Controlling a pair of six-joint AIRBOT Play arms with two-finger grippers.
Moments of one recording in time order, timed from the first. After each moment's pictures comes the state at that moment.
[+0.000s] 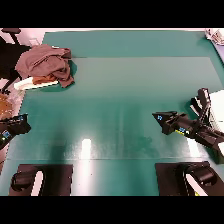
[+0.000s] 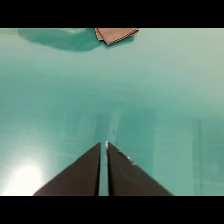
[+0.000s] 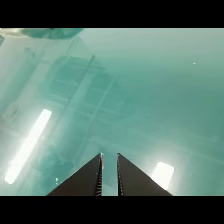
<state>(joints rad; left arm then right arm) 0.14 -0.06 0.53 1.38 -0.97 -1.67 0.26 -0.33 0.42 -0.88 0.74 1.37</state>
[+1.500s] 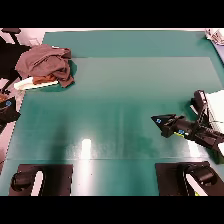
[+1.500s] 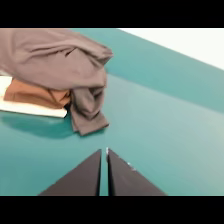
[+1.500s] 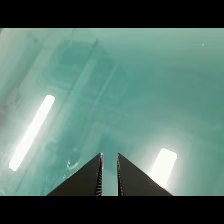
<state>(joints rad) 0.14 -0.06 0.53 1.31 -0.64 -1.73 0.26 -0.33 0.42 -0.89 0.78 1.37</state>
